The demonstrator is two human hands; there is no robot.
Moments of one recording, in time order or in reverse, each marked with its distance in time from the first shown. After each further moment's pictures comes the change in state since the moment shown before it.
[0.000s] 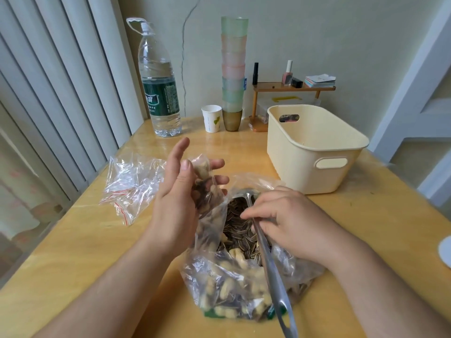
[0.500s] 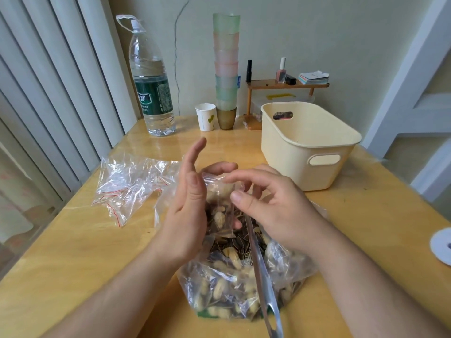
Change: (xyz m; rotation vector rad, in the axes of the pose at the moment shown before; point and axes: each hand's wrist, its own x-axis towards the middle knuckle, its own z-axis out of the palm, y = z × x) left_hand -0.015 -0.007 0.013 0.154 -0.208 0.075; right_hand 0.006 -0.026 -0.003 0.658 0.242 0.049
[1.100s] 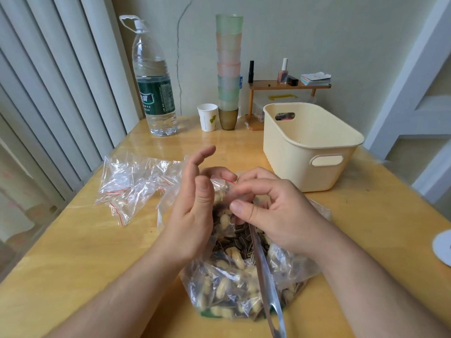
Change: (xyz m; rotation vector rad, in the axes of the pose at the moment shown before) left_hand 0.002 -0.005 0.001 0.108 0.010 0.109; right_hand -0.001 0.005 0.005 0.153 -0.082 -0.003
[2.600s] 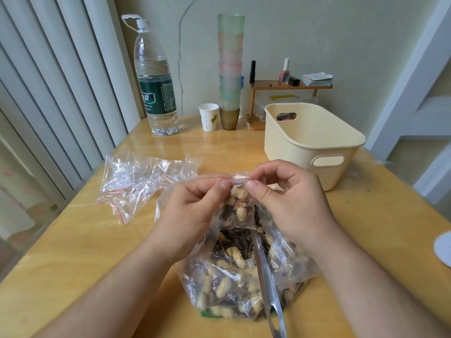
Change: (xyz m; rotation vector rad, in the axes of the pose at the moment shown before) left_hand 0.004 -0.003 -0.009 -0.101 0.031 -0.249; right_hand 0.001 -0.008 -0.002 0.044 0.332 -0.040
